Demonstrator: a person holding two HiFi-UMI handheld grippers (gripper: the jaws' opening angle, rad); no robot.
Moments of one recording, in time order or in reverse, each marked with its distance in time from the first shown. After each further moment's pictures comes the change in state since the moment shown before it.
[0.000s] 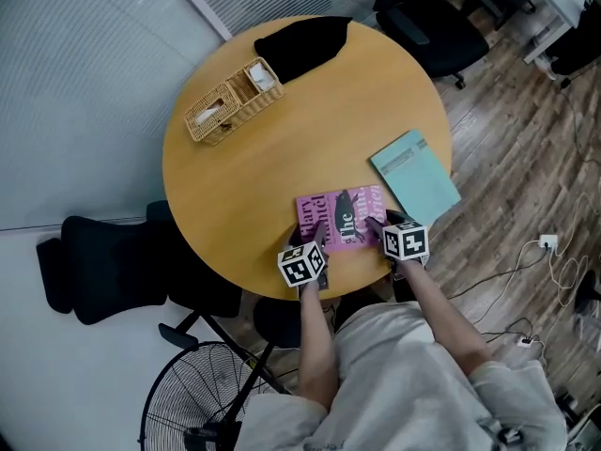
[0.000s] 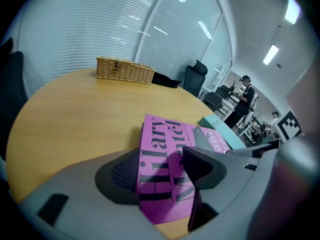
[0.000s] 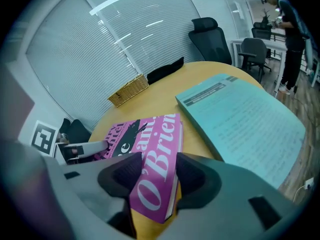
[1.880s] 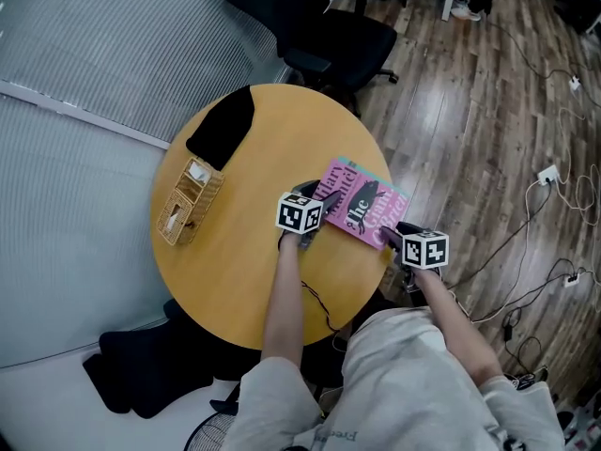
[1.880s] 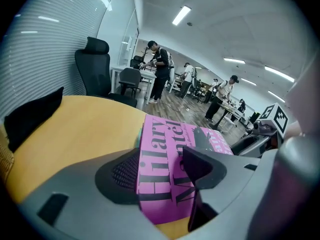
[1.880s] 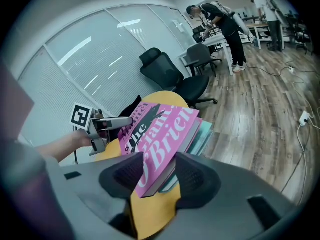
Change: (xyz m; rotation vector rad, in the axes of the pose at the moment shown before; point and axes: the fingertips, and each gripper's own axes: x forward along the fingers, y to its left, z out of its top) left arm 0.130 -0.274 0.088 0.820 0.254 -0.649; right arm -0.127 -0.125 -0.003 0.438 -0.306 -0.085
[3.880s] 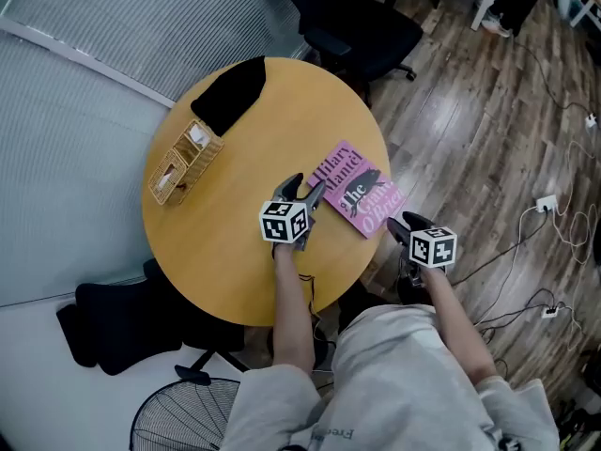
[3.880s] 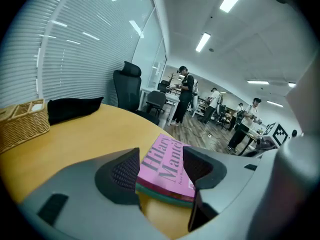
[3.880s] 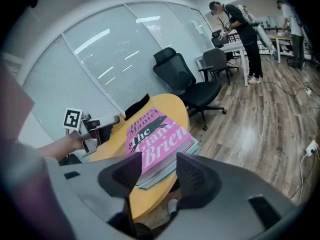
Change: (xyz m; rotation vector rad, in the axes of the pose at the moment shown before) left arm -0.063 0.005 -0.006 -0.209 -0.289 0.245; right arm -0.015 -0.028 0.018 -0.185 0.020 0.063
